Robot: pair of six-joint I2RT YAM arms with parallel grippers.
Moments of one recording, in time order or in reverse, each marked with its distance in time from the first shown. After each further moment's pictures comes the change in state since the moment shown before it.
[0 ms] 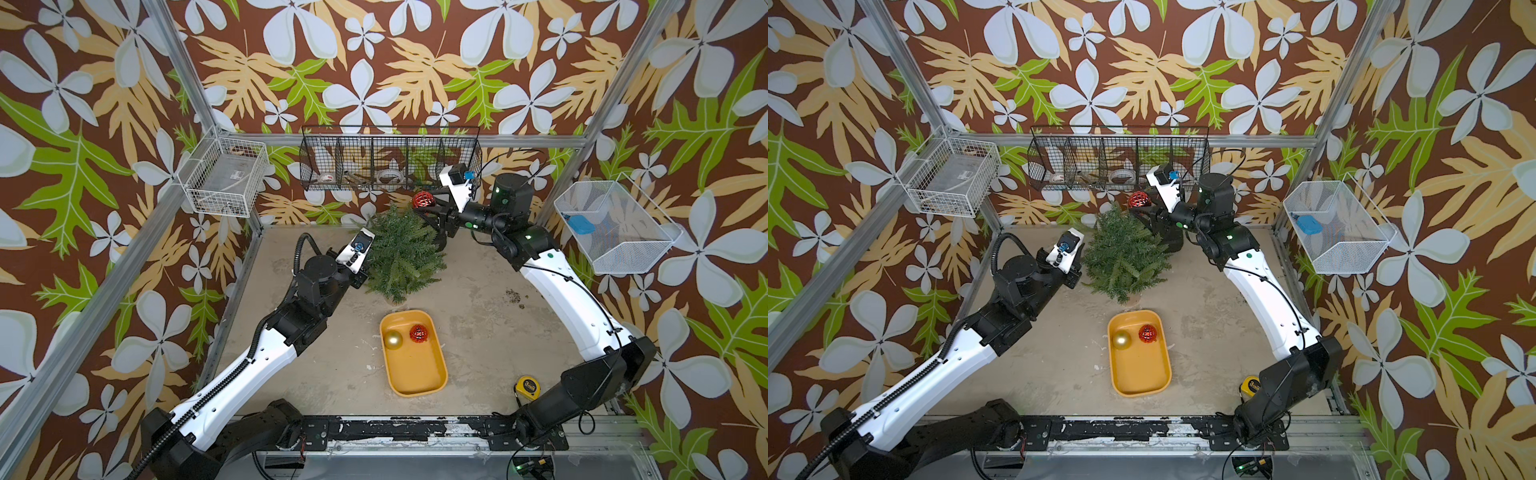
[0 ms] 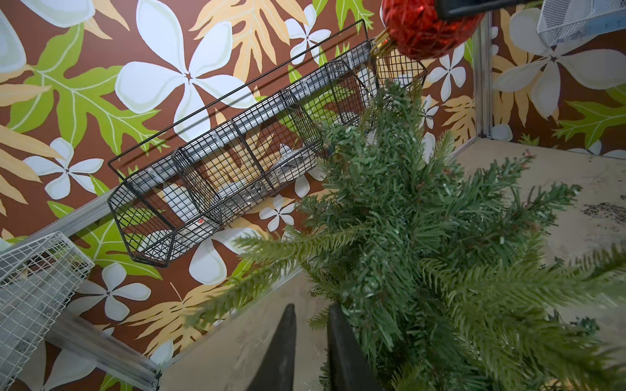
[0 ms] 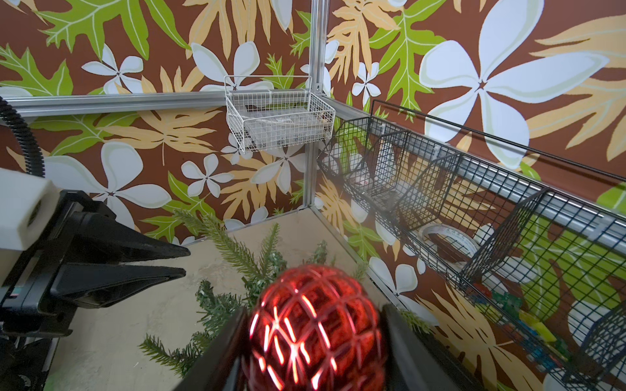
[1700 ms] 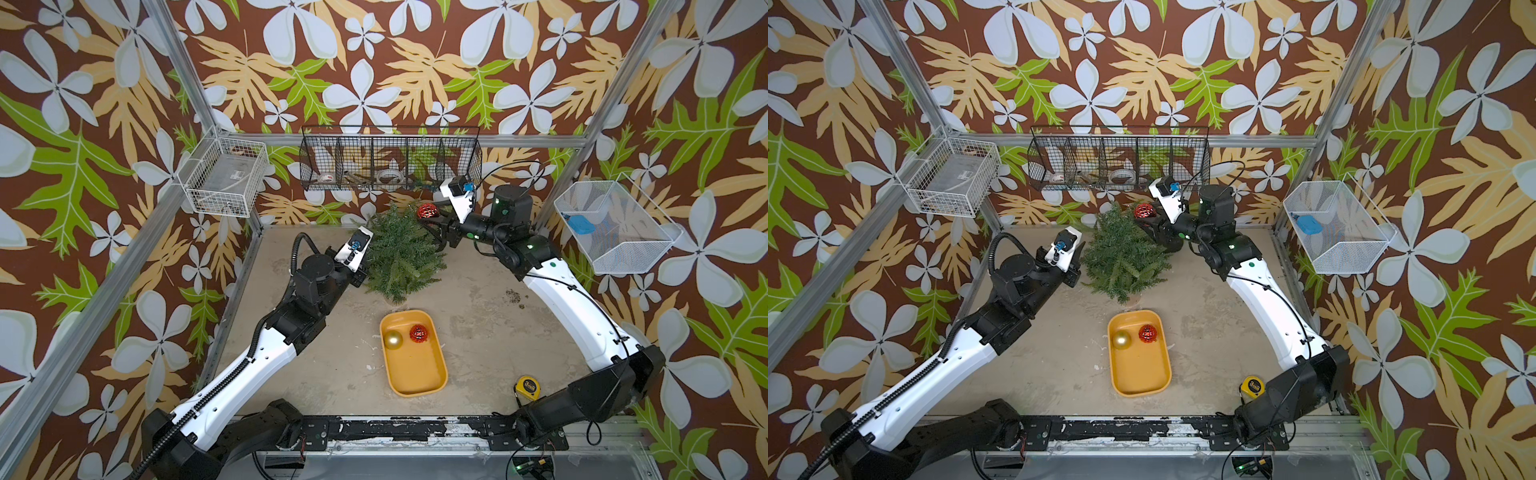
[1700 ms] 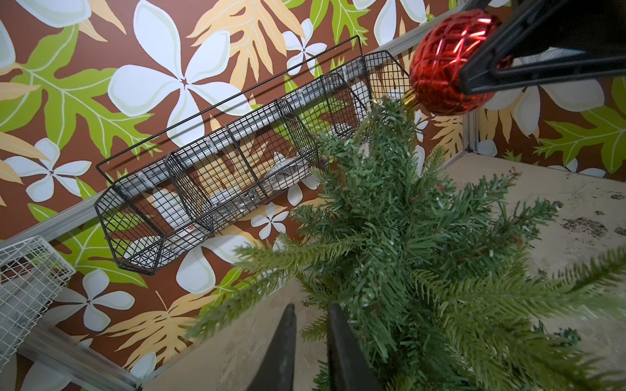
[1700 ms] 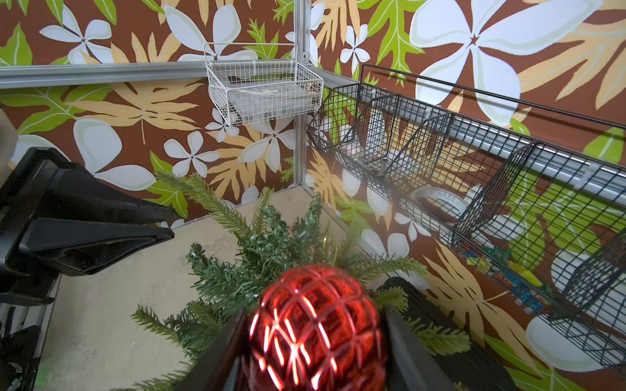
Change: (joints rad) left arm 0.022 -0.001 -0.001 0.018 0.053 -0.030; right arm 0.003 -0.071 -0.124 -0.015 0.061 -0.021
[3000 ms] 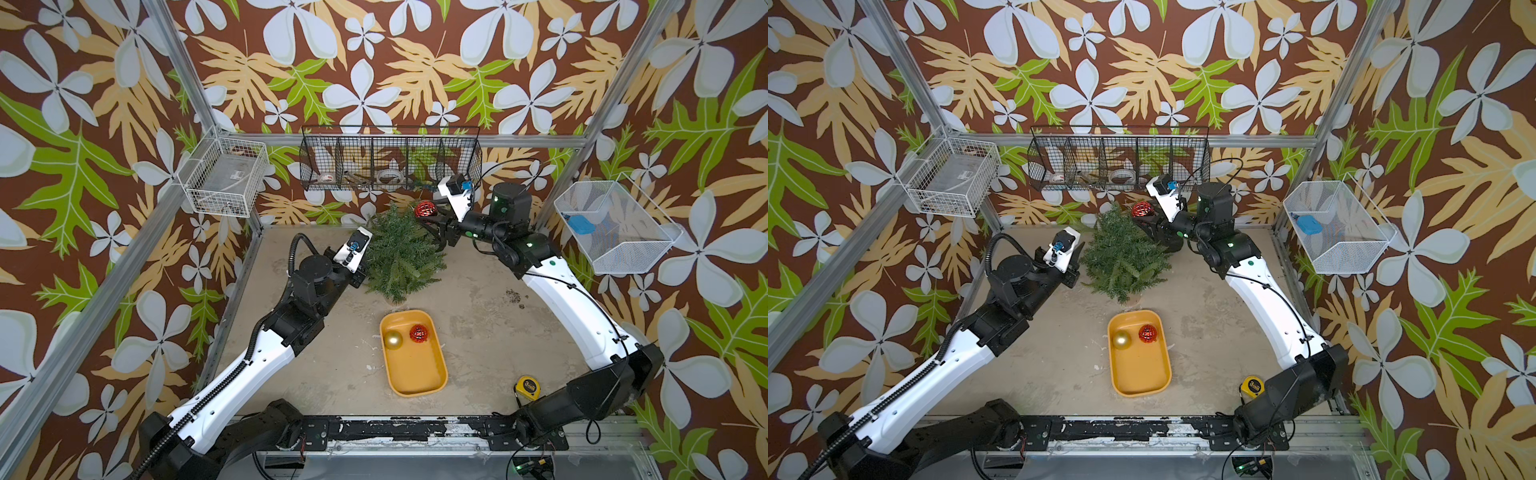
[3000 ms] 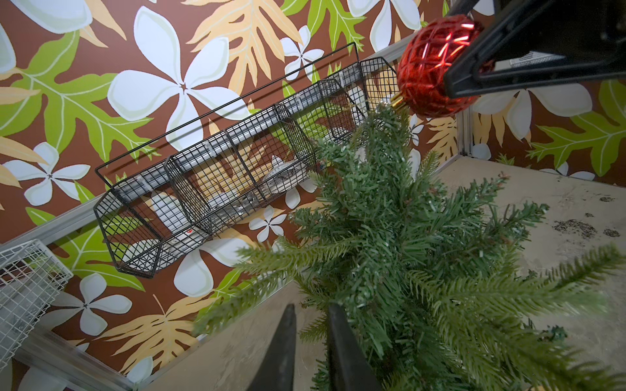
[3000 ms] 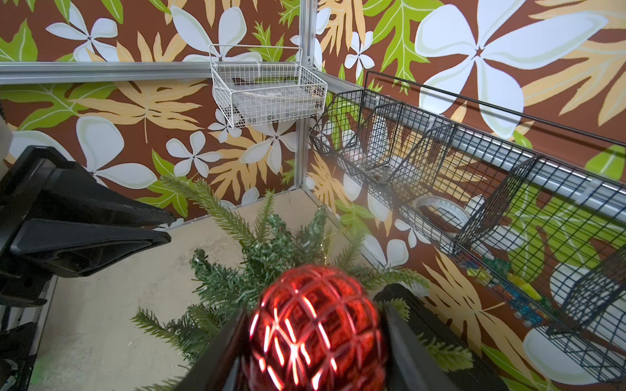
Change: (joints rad) left arm 0.000 -0.016 0.000 -0.008 0.016 -0.002; right arm 0.012 0.014 0.036 -0.024 0.009 -0.024
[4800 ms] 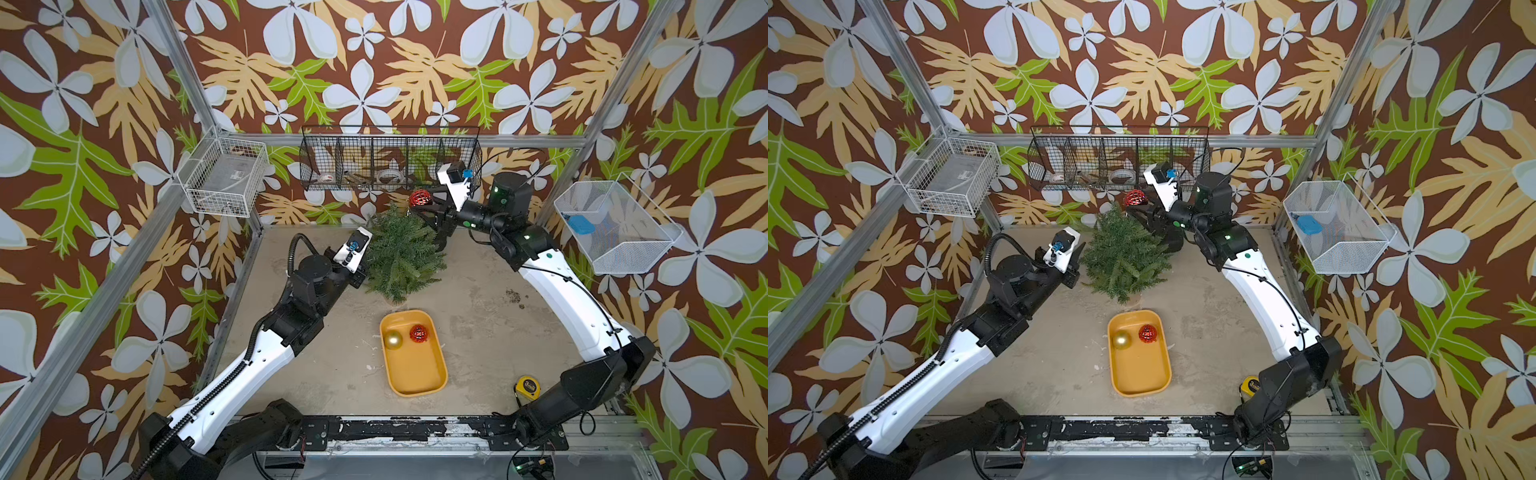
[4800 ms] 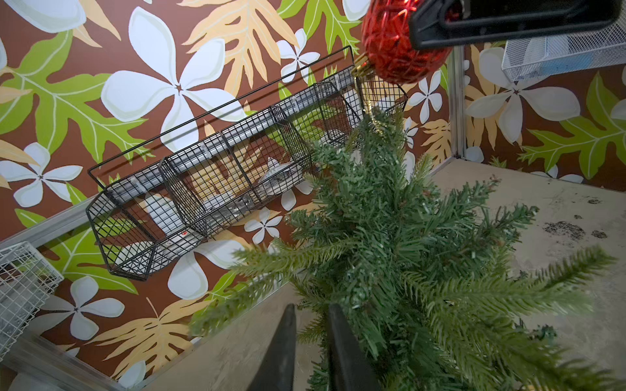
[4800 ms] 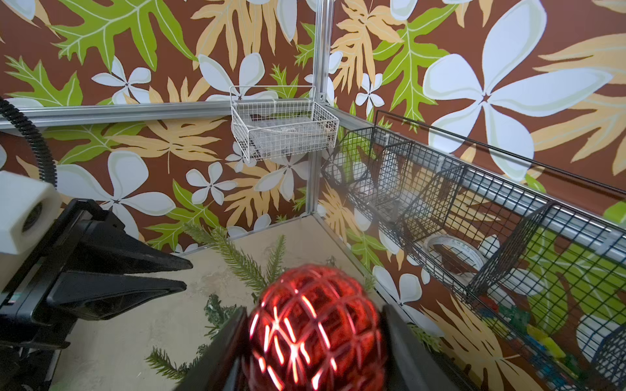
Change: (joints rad) left arm 0.003 -0.001 0.000 0.000 0.022 -0.013; right arm 0.012 0.072 0.122 0.052 -0.064 0.066
